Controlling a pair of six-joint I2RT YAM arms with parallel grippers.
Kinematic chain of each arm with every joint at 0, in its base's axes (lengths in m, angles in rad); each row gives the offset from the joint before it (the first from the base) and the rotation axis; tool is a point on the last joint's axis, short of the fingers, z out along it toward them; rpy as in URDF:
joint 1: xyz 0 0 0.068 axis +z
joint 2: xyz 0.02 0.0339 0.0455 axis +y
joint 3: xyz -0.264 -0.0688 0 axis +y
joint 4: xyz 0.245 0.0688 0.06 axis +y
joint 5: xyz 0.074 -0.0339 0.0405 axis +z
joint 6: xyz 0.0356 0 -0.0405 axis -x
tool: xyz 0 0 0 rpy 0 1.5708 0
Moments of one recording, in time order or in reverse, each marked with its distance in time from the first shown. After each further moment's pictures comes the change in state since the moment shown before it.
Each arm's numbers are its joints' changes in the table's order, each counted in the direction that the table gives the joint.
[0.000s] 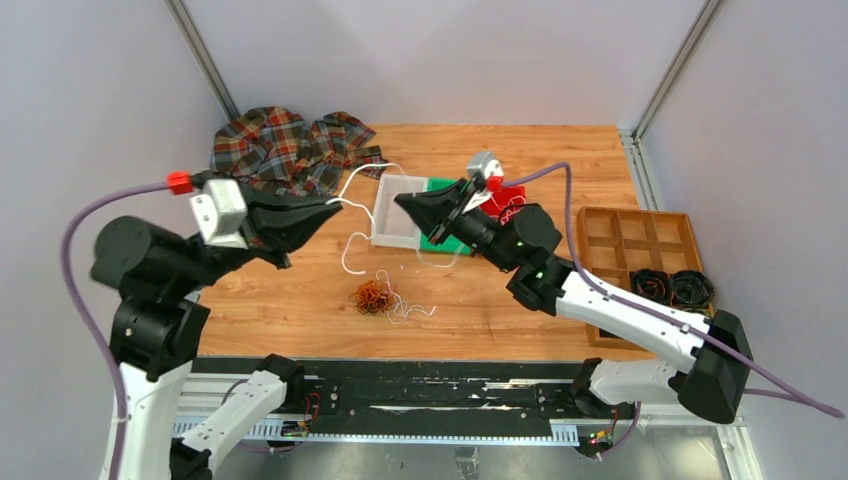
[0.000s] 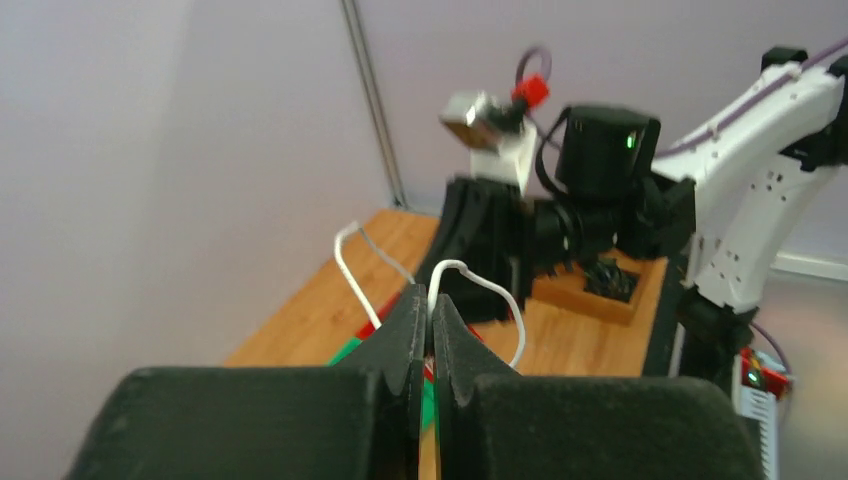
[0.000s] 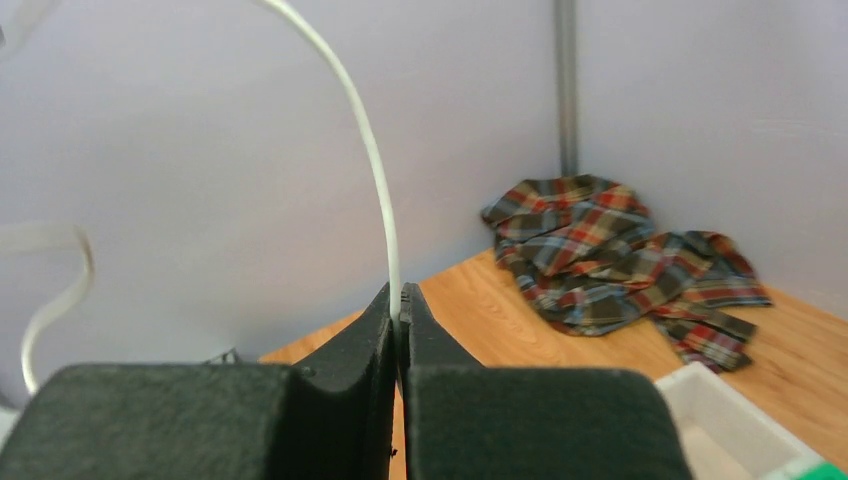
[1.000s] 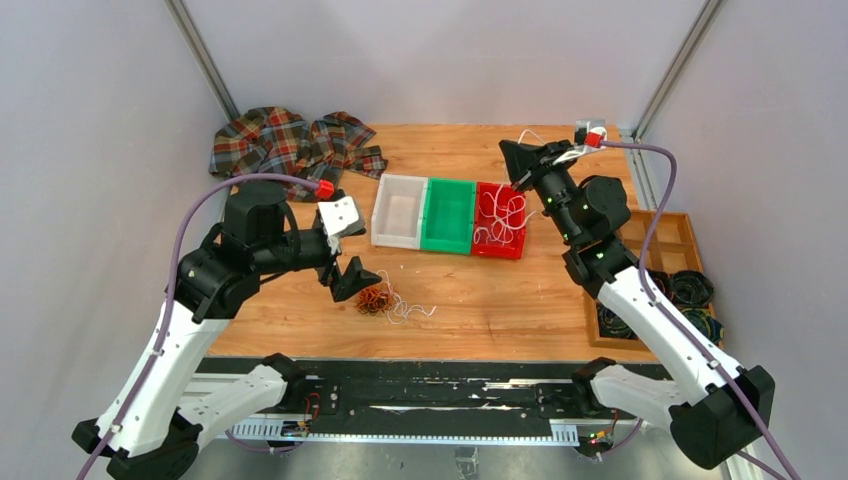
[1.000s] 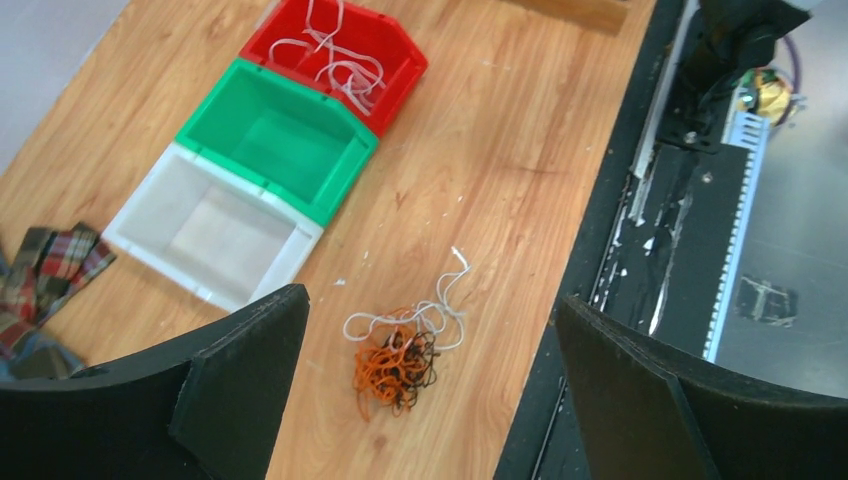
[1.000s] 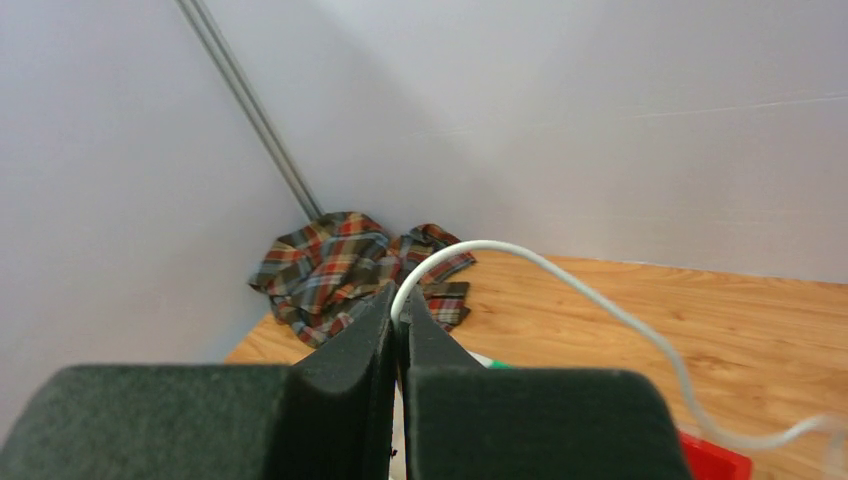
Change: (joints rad) left arm -0.192 0.128 0.163 0.539 0.130 -0.362; right arm -0.508 -0.195 0.039 0.189 -0.098 -0.169
